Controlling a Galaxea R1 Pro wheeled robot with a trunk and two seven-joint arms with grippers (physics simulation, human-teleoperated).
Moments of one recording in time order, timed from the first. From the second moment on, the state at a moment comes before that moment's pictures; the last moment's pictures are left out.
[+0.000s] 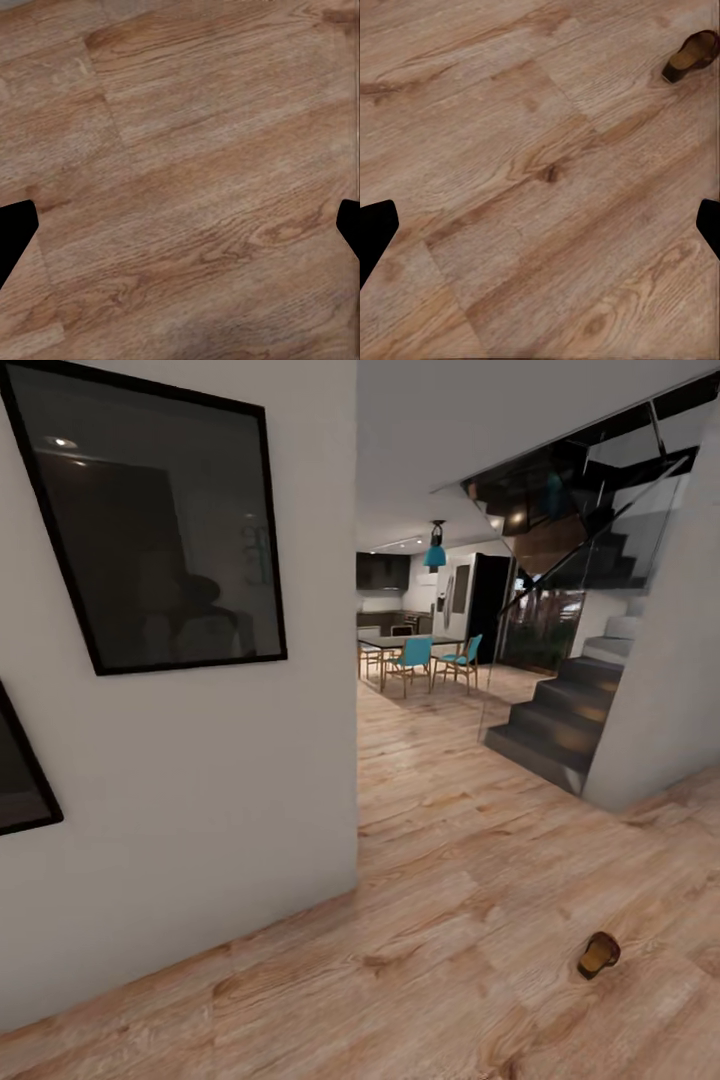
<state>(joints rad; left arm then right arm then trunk) -0.25 0.05 0.00 -0.15 0.06 -0.32 -0.01 -0.01 -0.08 -0.18 -0.53 0.00 -0.36 0.01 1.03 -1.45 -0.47</state>
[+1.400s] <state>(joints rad) -0.25 0.05 0.00 -0.15 0.07 -0.33 -0.01 -0.01 -0.07 -0.18 -0.54 0.01 -0.36 0.00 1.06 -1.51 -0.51</state>
